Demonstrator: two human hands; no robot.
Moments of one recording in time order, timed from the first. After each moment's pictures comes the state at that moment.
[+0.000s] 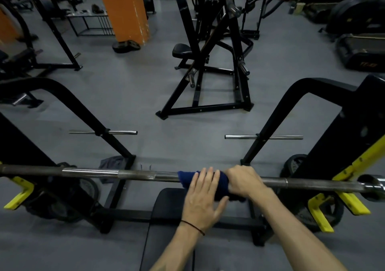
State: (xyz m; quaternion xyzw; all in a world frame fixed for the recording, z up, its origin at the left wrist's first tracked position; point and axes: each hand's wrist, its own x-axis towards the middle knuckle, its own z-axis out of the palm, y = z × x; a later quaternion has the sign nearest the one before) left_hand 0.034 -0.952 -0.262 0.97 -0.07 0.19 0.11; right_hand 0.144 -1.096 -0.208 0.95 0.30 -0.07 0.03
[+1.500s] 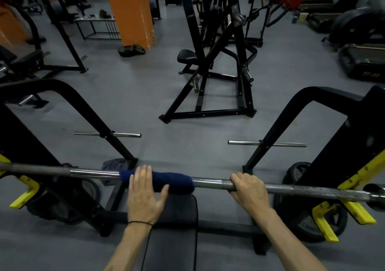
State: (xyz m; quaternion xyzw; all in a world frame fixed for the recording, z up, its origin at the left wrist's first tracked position) left_hand 0.008 -0.800 -0.267 0.96 0.14 0.24 0.09; right_hand 0.119 -1.104 -0.239 0.95 0.28 0.15 -0.05
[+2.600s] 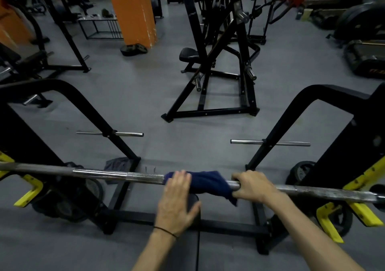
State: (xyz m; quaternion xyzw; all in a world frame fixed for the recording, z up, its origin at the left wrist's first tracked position) left_hand 0.008 -0.862 -0.274 0.97 -0.03 0.20 0.10; right_hand 0.152 -1.107 -0.209 0.95 0.27 -0.16 -0.03
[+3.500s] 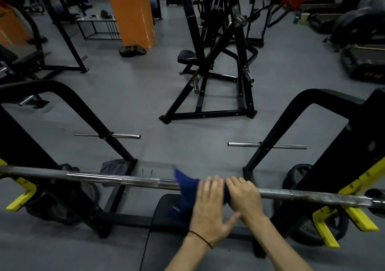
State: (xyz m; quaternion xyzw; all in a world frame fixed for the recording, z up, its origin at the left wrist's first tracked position) left_hand 0.033 -0.965 -0.268 0.97 -0.05 0.17 0.14; right_hand 0.116 -1.094 -0.255 0.93 0.29 0.21 -0.07
